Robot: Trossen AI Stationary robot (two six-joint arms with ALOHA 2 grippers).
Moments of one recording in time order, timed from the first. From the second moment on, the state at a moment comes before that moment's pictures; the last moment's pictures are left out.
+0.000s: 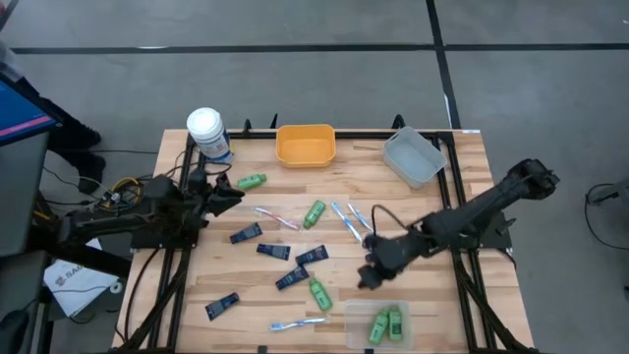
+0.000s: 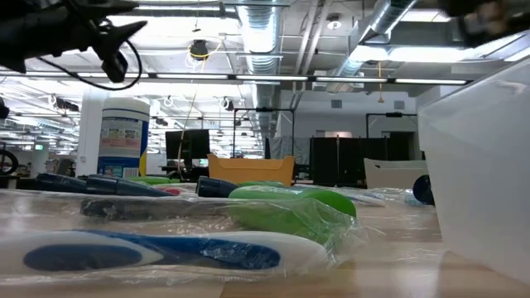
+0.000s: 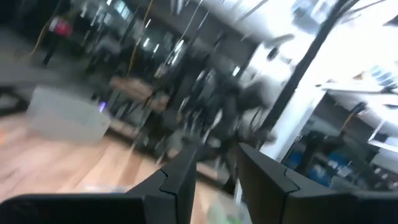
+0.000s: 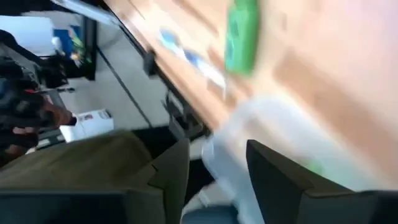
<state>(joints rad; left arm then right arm) 0.25 0.26 0.12 0.36 0.24 -0.60 0.47 1.39 1.03 -0.40 -0.09 1.45</state>
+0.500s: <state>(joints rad) 0.25 0.99 0.68 -0.45 -0.06 -0.17 0.32 1.21 1.03 -0.31 -0.03 0.96</state>
